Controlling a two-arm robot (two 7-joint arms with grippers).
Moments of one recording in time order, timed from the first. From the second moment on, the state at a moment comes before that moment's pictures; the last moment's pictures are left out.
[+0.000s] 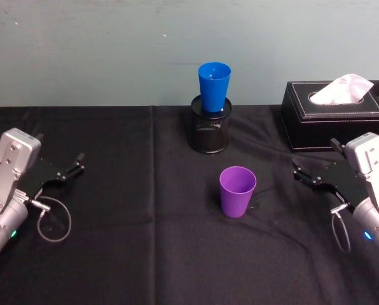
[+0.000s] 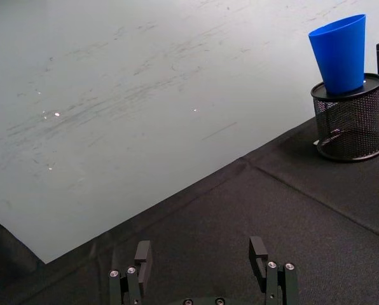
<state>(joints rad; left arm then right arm) -0.20 0.60 0.45 -1.41 -0.25 -0.12 0.03 0.20 0.60 -0.45 -1.41 0.25 -0.12 -0.03</state>
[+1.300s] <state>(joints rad) -0.20 0.60 0.45 -1.41 -0.25 -0.12 0.03 0.20 0.60 -0.45 -1.41 0.25 -0.12 -0.03</state>
